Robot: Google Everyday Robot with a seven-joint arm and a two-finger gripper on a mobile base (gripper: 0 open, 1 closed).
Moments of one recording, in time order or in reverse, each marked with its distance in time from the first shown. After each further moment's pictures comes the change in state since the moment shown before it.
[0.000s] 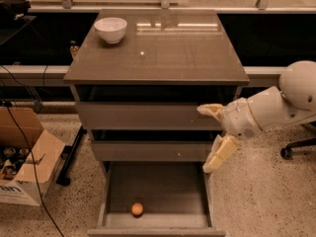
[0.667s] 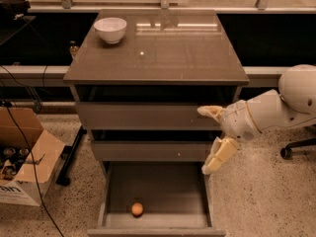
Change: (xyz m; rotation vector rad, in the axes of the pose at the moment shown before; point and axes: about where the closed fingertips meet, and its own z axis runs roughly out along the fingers) arm 0.004 0.001 0.005 0.015 0.003 0.002
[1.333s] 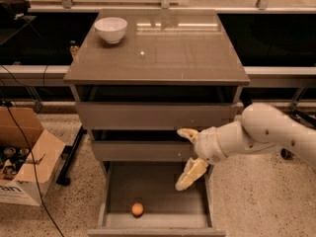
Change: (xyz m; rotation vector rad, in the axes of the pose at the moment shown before) arm 0.036 0.007 0.105 -0.037 -0.079 0.059
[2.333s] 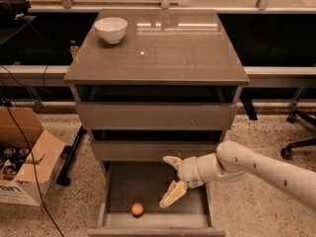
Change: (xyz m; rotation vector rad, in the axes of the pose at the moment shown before) arm 0.090 0.000 0.131 -0.093 -0.158 0.144
